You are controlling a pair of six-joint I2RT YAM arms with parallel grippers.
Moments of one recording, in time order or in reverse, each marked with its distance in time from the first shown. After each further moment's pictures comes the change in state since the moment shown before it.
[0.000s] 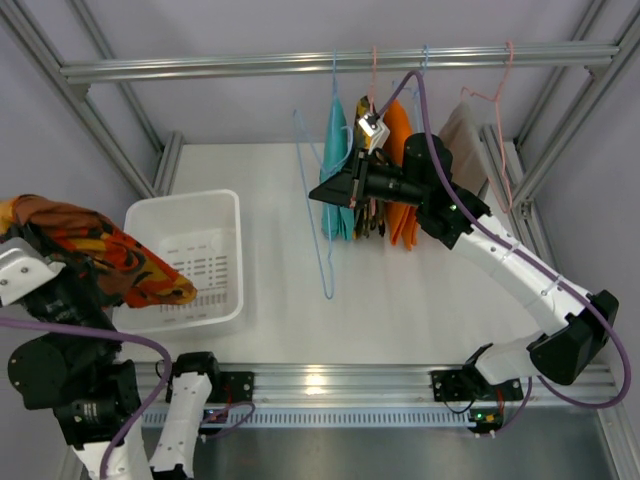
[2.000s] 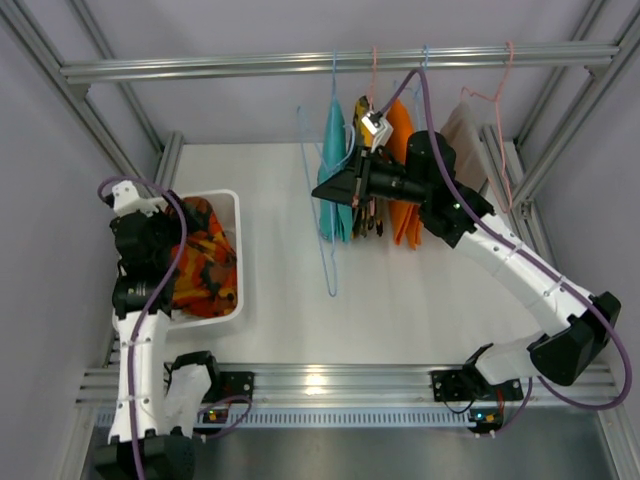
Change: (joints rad) left arm 0.108 0.303 -0.530 -0.057 0.433 -0.608; right arm -0.010 -0.003 0.011 -0.023 0.000 -0.029
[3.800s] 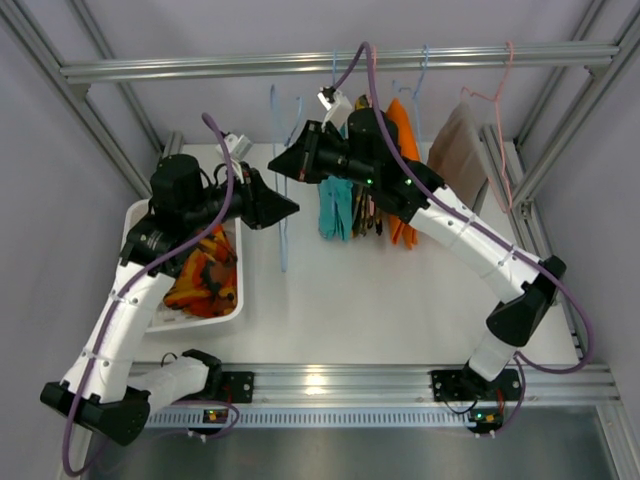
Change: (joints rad) left arm -0.544 0.278 0.534 -0.223 0.731 0.019; right arm 0.166 0.308 0.438 -0.134 0.317 0.019
